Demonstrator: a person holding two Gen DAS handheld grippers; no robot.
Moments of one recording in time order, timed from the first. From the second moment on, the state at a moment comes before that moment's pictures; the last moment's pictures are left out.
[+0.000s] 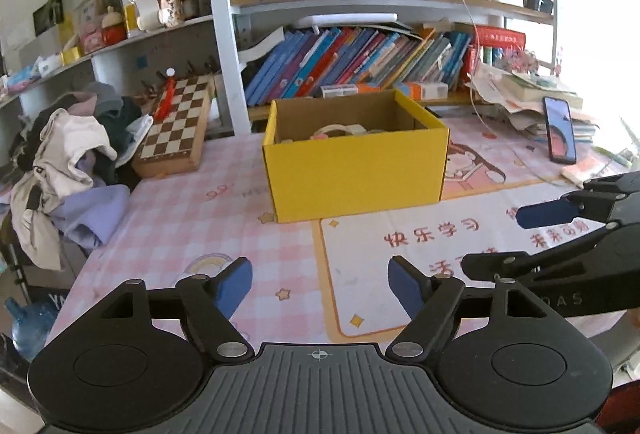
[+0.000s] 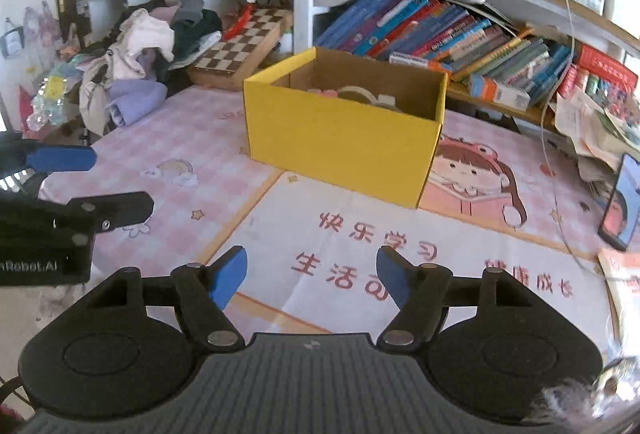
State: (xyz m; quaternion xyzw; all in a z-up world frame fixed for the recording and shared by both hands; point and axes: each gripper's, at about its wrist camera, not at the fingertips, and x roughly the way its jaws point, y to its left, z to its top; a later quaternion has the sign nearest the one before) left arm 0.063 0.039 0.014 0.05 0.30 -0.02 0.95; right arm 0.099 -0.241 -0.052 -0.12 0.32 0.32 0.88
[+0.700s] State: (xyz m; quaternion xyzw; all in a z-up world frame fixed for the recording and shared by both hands) left arm 0.038 0.062 -0.001 0.08 0.28 -0.04 0.95; right arm 0.039 -0.227 -0.063 -0.12 0.32 0.24 0.91
